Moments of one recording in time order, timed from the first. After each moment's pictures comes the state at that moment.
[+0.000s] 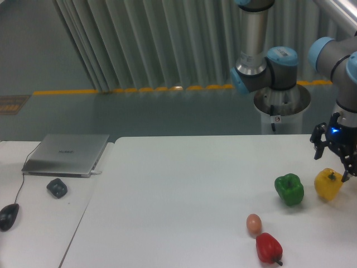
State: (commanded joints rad) arm 2.57 -1.79 -1.55 -1.37 1.43 1.36
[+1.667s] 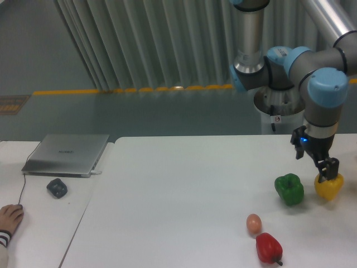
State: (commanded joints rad) arm 2.41 -1.85 -1.58 -1.38 1.54 1.27
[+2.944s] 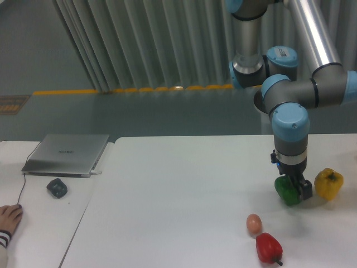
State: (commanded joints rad) arm 2.32 -1.94 -1.58 -1.34 1.65 1.26
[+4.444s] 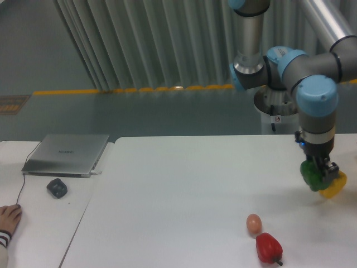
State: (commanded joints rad) arm 2.46 -1.84 -1.47 -1.51 1.69 1.50
